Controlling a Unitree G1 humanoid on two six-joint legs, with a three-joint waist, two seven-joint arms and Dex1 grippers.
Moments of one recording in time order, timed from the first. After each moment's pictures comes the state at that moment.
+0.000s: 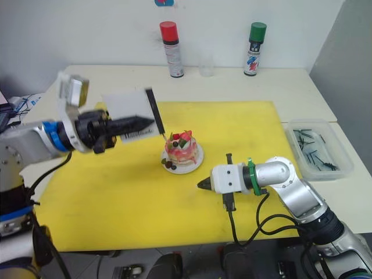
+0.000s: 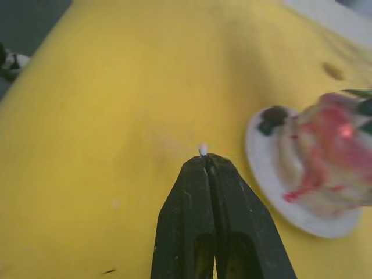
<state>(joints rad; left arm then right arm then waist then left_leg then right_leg) -0.55 0.80 0.35 -0.22 -1.14 1.27 -0.79 -0.50 -0.64 0.35 -0.36 0.11 0.22 1.08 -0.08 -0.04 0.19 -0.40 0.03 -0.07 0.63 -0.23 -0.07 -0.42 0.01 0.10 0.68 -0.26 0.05</state>
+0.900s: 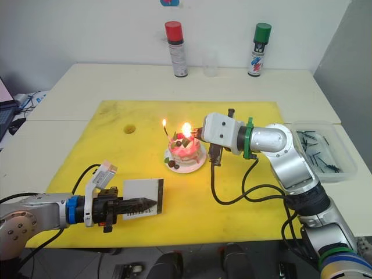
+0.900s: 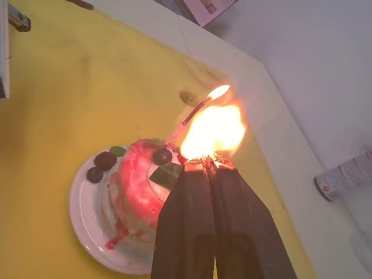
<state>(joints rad) -0.04 0.90 0.24 -0.43 -1.03 1.12 -0.89 -0.73 -0.51 0.29 -0.23 0.03 0.28 0.89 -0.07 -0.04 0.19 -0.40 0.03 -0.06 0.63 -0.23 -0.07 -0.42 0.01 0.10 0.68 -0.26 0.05</state>
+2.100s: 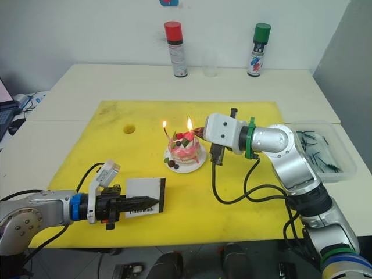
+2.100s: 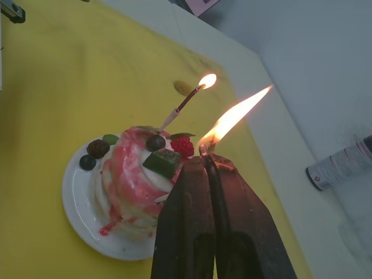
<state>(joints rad) -0.08 0.90 0.20 -0.40 -0.99 1.10 -0.93 -0.72 -0.55 0.29 -0.25 0.03 0.30 0.90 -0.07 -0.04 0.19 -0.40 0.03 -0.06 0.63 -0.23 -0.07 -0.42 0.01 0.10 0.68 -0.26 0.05</state>
